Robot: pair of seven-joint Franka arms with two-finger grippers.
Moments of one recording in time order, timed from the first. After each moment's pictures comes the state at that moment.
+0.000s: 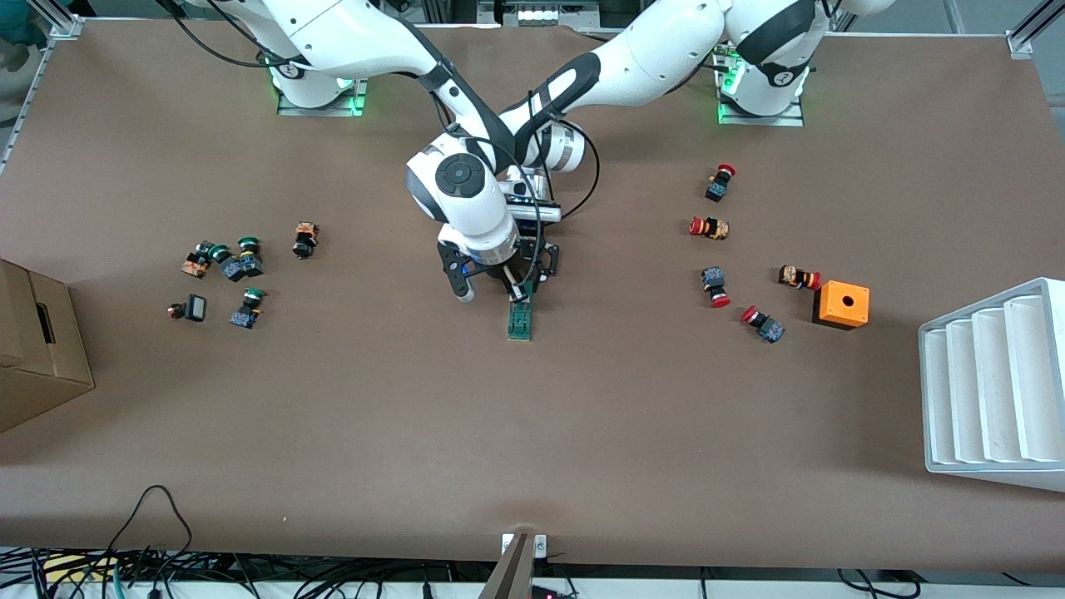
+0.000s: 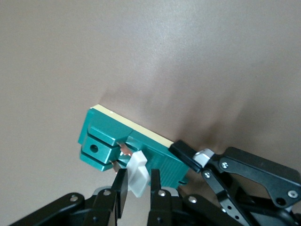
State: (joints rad) left arm -0.69 0.94 -0.41 -1.74 2.07 1.98 -2.63; right arm 0.65 0.66 0.09 -1.72 -0.04 2.62 1.92
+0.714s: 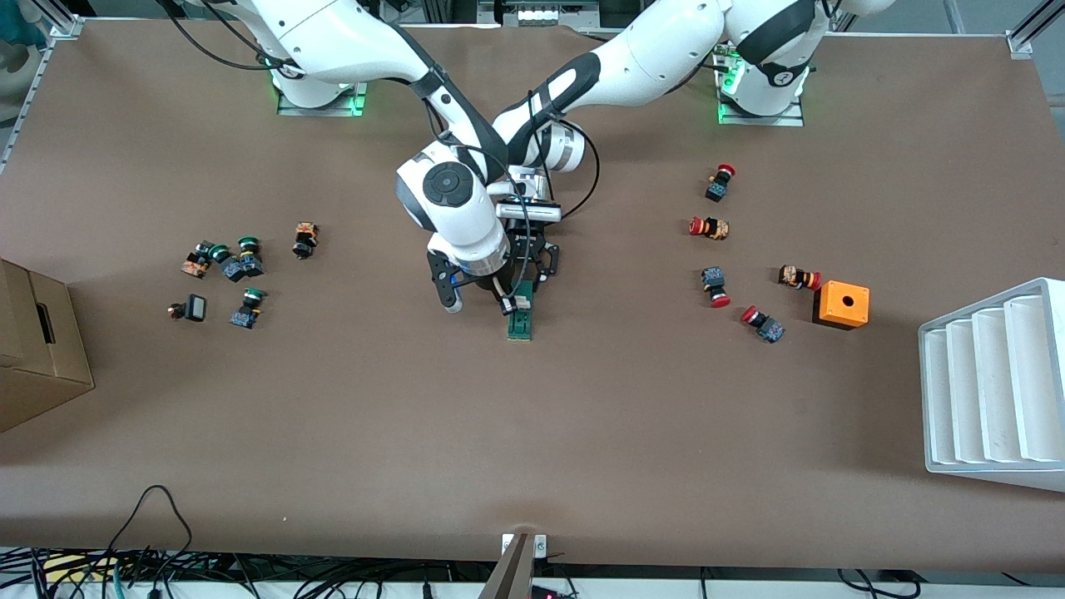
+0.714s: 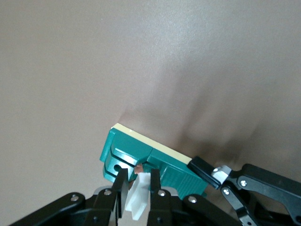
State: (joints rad) left arm -0.69 0.94 -0.41 -1.74 2.07 1.98 -2.63; right arm 0.63 0.66 0.08 -1.69 -0.05 2.61 1.92
